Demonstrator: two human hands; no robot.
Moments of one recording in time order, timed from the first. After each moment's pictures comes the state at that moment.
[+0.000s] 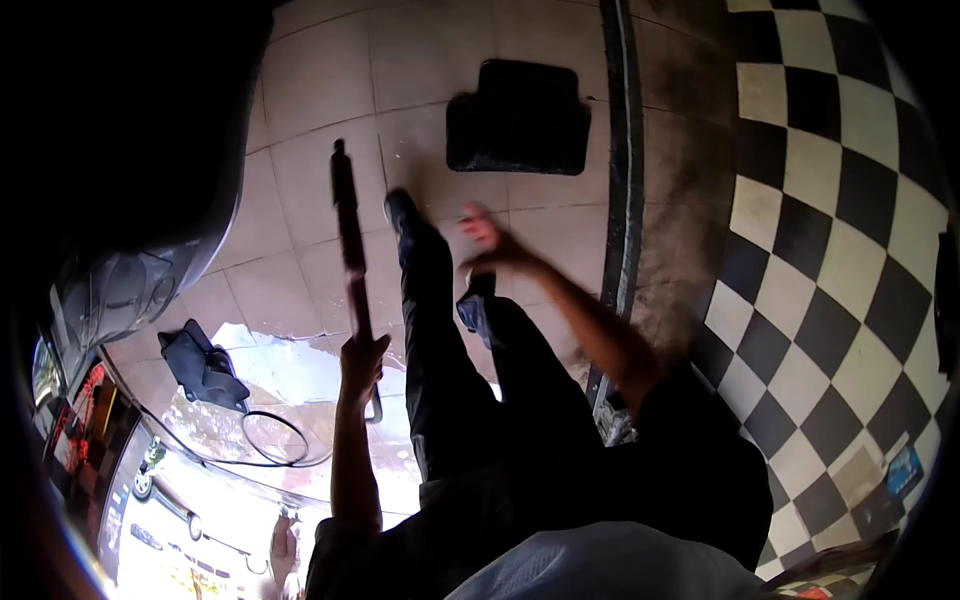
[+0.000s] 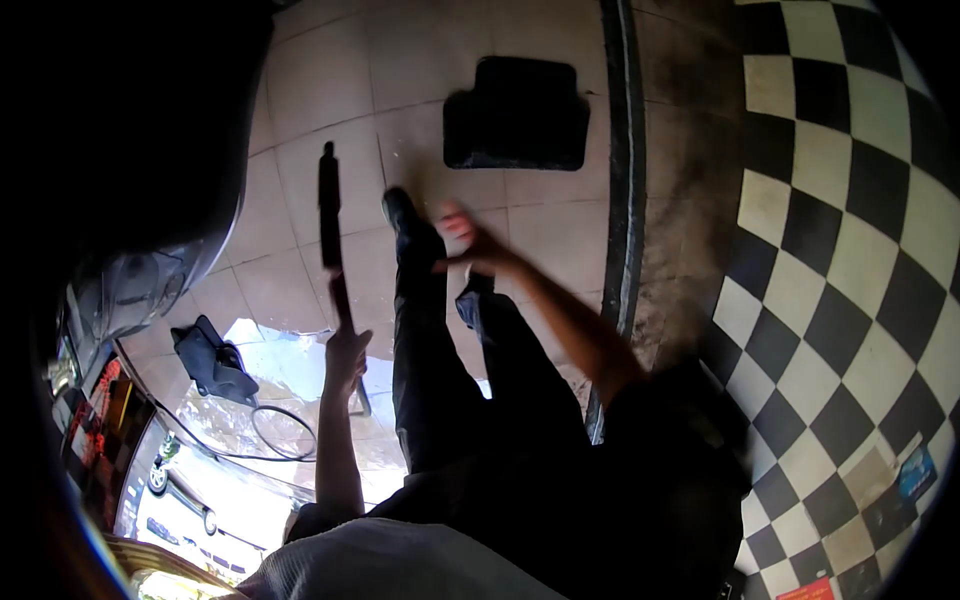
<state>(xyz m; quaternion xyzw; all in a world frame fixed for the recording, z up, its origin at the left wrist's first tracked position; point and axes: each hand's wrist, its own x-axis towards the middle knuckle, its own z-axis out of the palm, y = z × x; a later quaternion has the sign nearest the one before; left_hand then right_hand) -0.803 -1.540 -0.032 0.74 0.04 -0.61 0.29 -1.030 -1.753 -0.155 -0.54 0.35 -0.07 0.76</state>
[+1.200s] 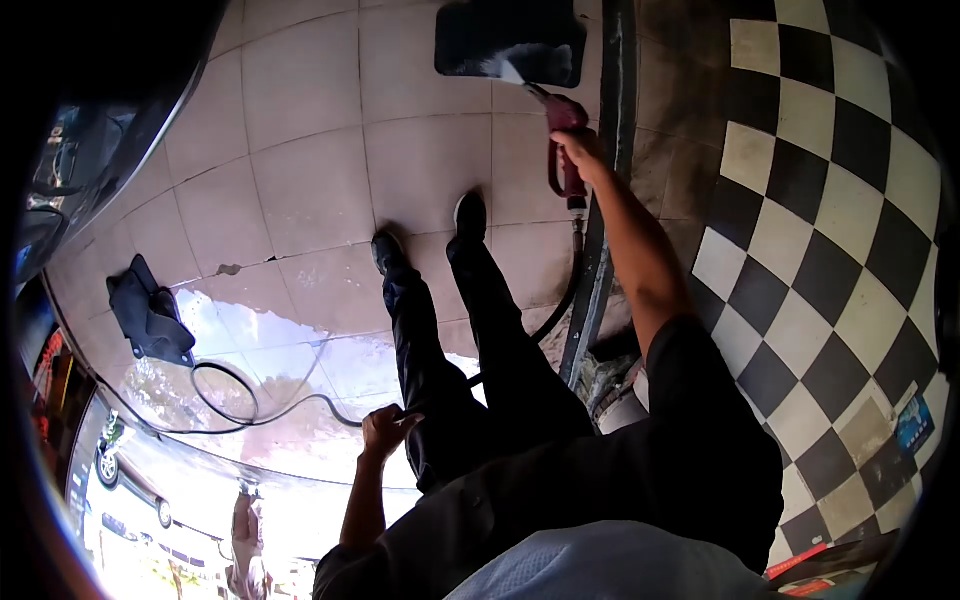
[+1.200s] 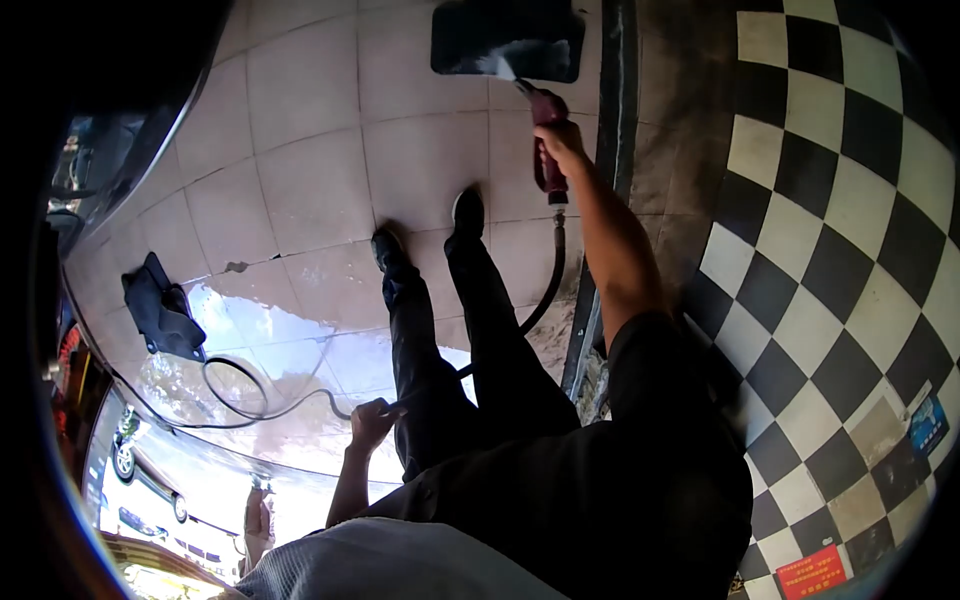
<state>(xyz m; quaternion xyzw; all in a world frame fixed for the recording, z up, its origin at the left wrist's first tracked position) -0.954 -1.167 -0.021 0.76 -0.35 -0.55 0.04 -1.183 -1.689 -0.188 -0.36 0.73 -0.03 0.57</state>
